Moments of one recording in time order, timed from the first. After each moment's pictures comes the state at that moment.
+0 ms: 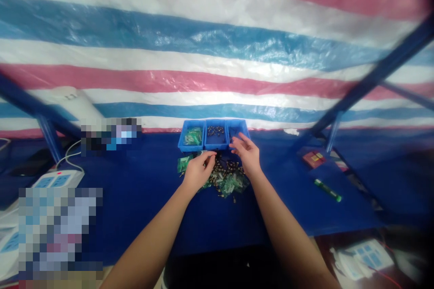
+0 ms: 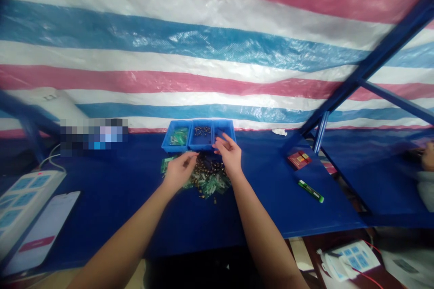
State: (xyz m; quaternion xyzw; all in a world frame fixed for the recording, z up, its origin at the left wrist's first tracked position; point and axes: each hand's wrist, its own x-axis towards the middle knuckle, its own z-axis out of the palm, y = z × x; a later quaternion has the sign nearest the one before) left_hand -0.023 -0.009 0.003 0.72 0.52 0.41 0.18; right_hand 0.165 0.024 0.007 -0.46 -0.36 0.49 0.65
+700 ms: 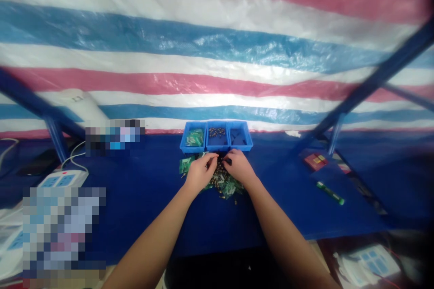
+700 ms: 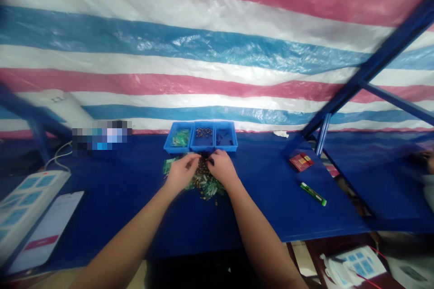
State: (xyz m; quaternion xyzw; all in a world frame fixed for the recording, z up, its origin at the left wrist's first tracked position) left_hand -0.021 -0.010 0.004 0.73 0.53 0.39 0.18; right_hand 0.159 0.016 -0.016 -0.54 -0.78 0.13 0.29
